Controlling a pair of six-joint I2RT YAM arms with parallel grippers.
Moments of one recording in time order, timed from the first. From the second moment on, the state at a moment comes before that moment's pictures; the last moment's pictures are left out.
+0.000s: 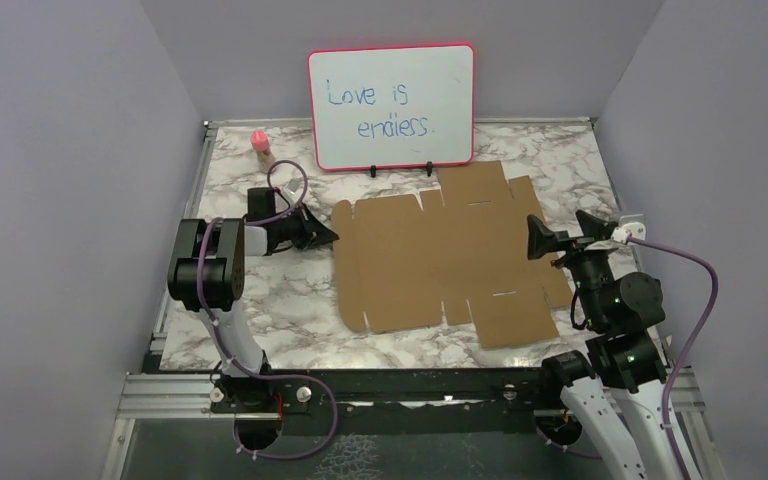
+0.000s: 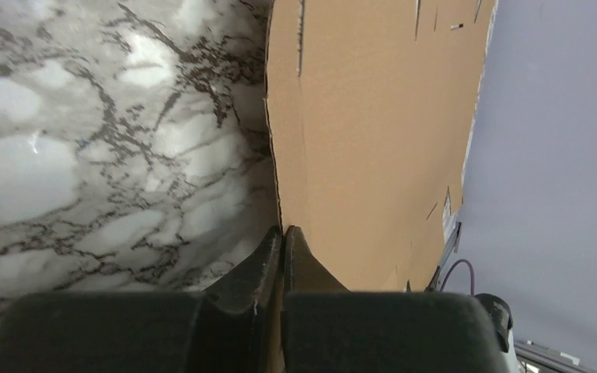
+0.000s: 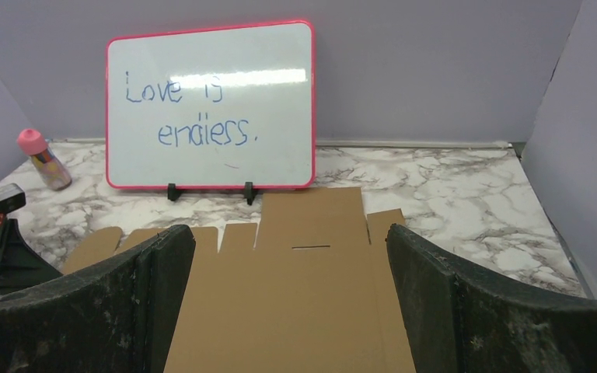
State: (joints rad) left arm 0.00 1.88 0.82 0.29 0.83 -0.62; right arm 0.27 0.34 0.60 -0.10 0.11 0.06
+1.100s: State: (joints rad) left arm -0.04 0.53 0.20 -0.25 0.41 -0.97; right arm 0.27 0.94 0.65 -0.10 -0.05 0.33
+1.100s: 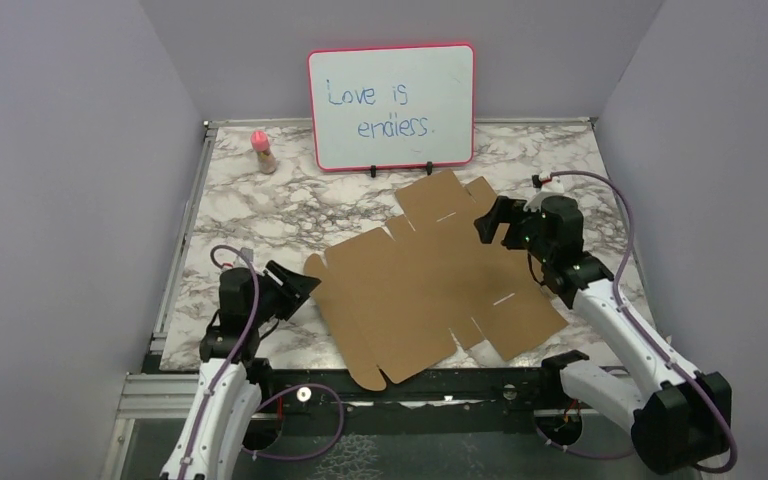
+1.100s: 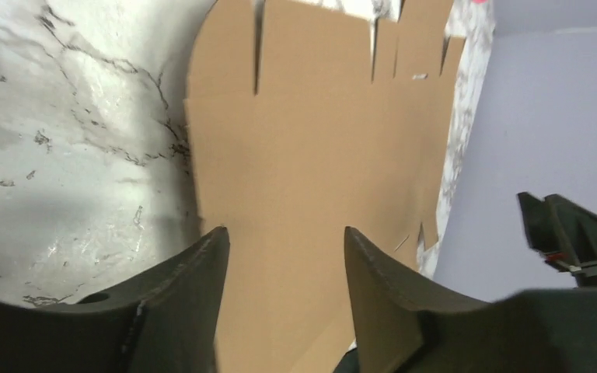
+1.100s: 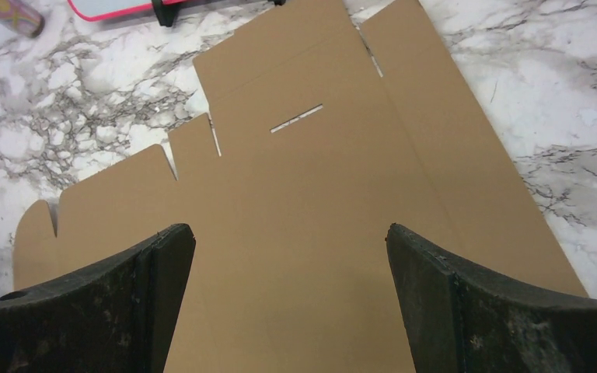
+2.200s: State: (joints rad) left arm -0.35 1.89 1.29 -0.28 0.30 -0.33; right arm 0.27 1.16 0.63 -0.05 0.02 0.39
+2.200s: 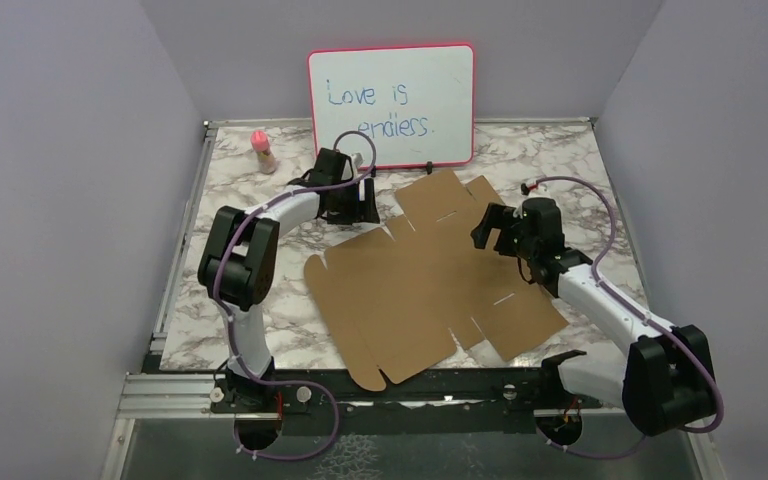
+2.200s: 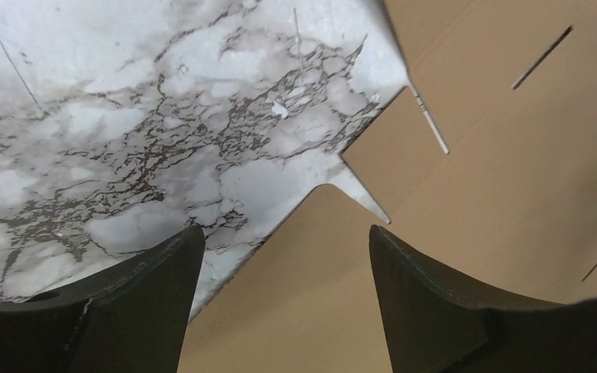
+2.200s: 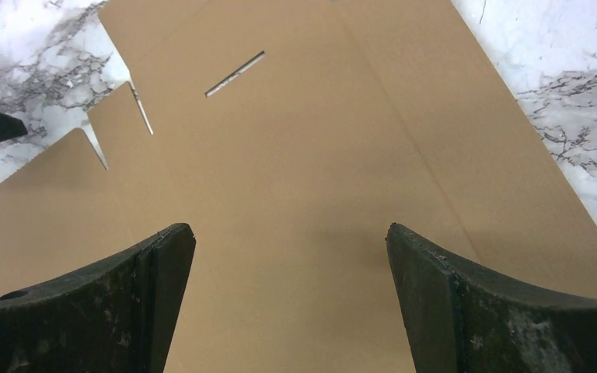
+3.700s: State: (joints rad) left arm -0.18 1.61 1.02 -0.11 0.45 -0.49; right arm 0.30 1.41 0.73 0.07 -0.12 0.39
